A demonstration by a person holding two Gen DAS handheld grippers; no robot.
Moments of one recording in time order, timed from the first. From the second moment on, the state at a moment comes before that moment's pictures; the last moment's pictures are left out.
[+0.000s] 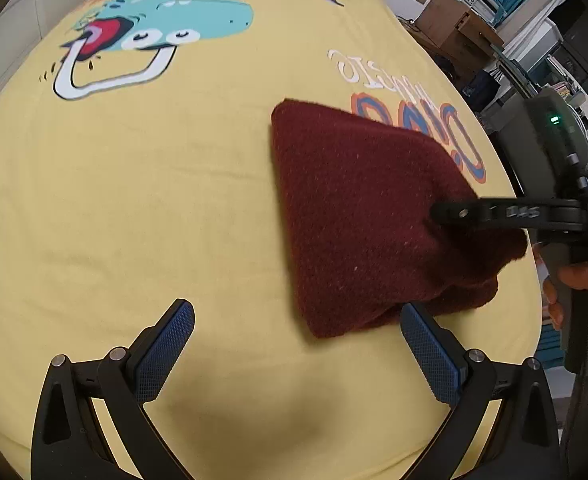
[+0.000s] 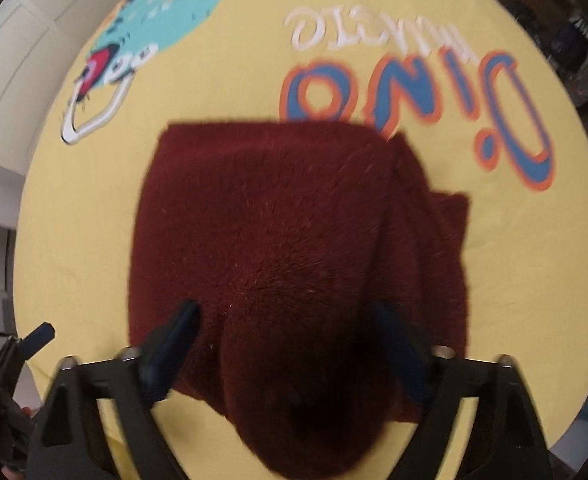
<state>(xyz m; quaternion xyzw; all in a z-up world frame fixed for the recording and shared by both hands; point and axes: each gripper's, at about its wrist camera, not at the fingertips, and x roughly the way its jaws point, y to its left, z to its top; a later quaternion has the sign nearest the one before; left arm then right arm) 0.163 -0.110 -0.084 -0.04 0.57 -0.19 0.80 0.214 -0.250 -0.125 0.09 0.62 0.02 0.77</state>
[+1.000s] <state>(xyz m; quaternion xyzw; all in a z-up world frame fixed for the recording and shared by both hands) 0.162 -0.136 -0.087 -0.02 0.57 -0.21 0.79 0.117 -0.360 -0.143 0.17 0.59 -0.06 0.79</state>
